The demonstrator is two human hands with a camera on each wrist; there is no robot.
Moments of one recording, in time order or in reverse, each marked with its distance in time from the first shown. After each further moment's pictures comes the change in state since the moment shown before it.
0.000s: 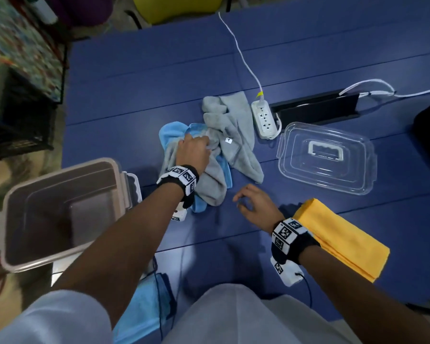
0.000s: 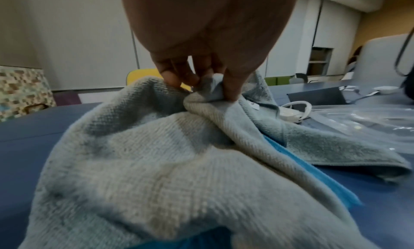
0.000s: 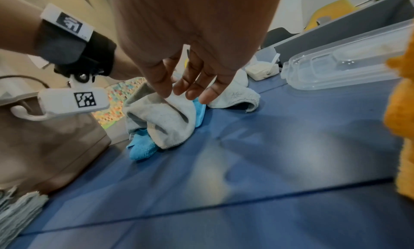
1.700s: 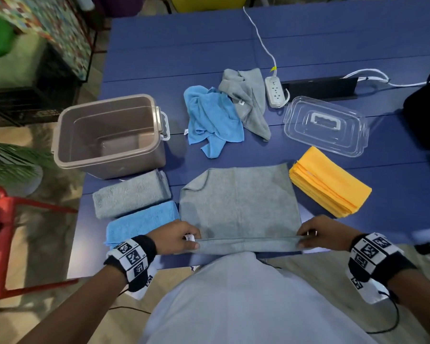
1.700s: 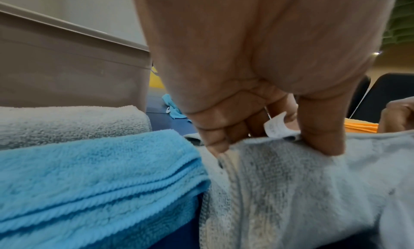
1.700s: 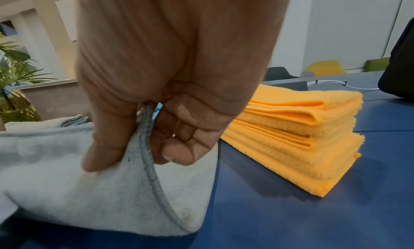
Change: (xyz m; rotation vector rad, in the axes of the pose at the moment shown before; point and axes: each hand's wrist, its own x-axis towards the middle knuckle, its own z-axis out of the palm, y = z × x) left_hand -0.376 -0.054 0.013 -0.530 -0.752 0.183; right_hand -0.238 0.012 -0.052 -0.330 -0.670 0.182
